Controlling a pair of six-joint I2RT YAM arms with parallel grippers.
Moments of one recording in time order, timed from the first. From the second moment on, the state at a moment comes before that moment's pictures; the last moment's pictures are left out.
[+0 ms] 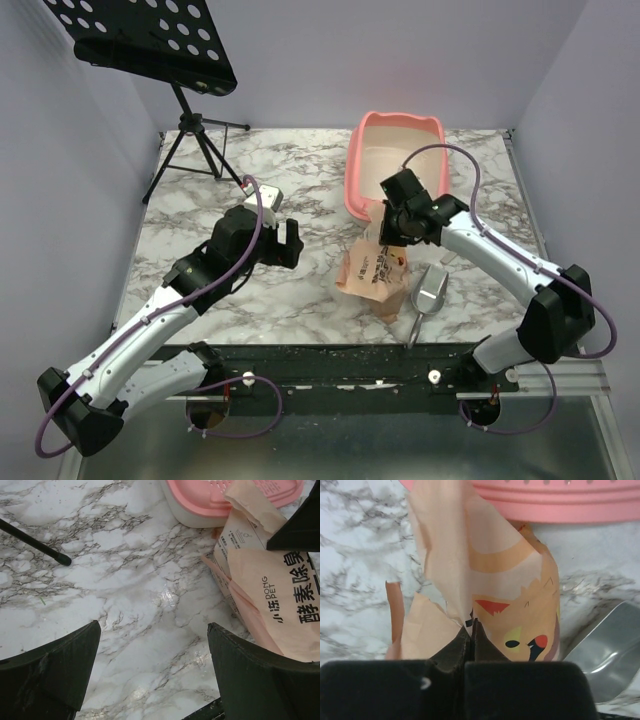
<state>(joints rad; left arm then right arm) -0.69 0.90 0.90 -0.47 -0.13 -0.30 0.61 1.50 1.24 -0.76 0.14 0.60</state>
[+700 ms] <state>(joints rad) -0.69 0.88 0.90 -0.51 -0.20 -0.32 0.70 1.52 1.38 -0.77 0.24 1.24</state>
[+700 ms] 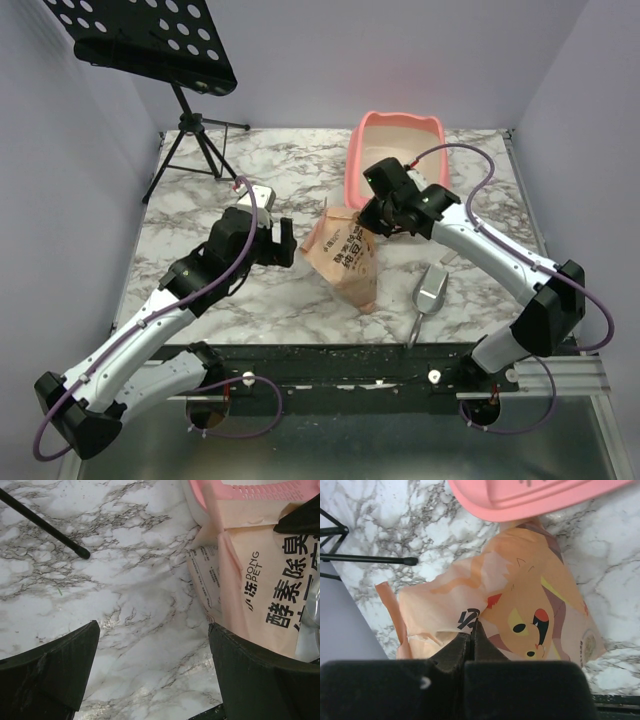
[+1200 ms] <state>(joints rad) -0.67 0.93 0.93 -0.48 -0.31 -0.43 0.71 1.60 1.43 -0.68 0.25 1.23</state>
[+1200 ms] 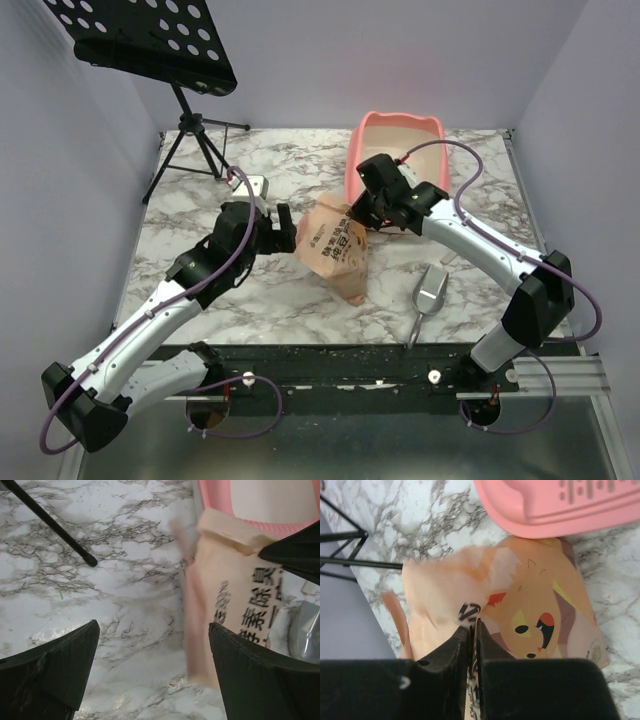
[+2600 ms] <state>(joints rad) -0.62 1.24 0.83 -0.11 0.17 -0.45 0.66 1.28 1.23 -0.51 0.14 0.84</state>
